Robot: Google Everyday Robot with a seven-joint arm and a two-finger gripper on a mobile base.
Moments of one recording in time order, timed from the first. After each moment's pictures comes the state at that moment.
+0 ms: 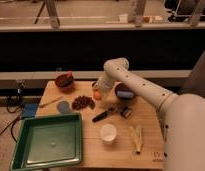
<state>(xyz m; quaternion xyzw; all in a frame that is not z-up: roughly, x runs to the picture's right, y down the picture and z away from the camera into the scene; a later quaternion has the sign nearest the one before) -0.011 0.033 0.879 -0.20 -0.27 -0.28 0.90</state>
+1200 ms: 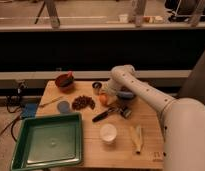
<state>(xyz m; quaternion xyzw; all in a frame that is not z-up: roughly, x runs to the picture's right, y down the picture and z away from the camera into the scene) 0.029 0.059 0.921 -0.21 -0.26 -0.25 0.91</state>
